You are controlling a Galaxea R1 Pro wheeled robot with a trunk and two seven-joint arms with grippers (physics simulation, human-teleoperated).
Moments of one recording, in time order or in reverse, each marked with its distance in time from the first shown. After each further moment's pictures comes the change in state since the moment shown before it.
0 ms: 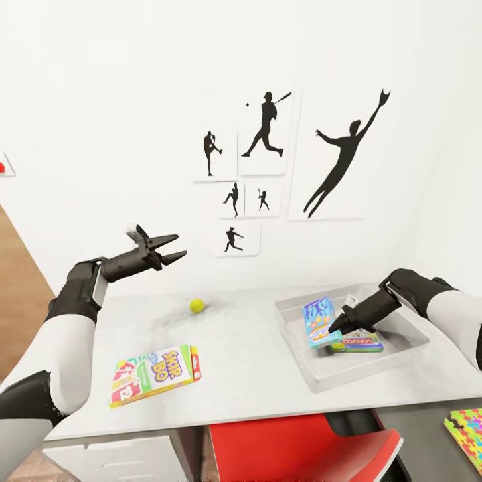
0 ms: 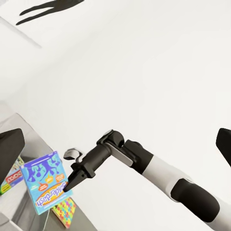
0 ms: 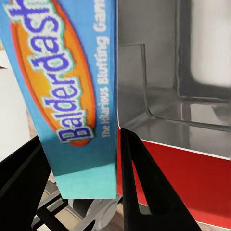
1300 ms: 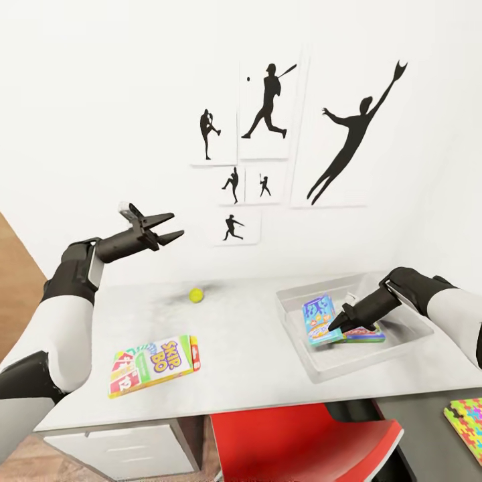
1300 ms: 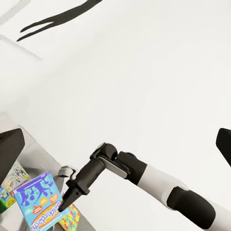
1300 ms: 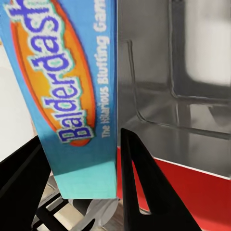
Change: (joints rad) left arm -0.094 0.003 0.008 0.000 0.003 0.000 0.000; right arm -0.008 0.000 -0.002 -0.001 0.001 0.000 0.000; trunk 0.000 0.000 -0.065
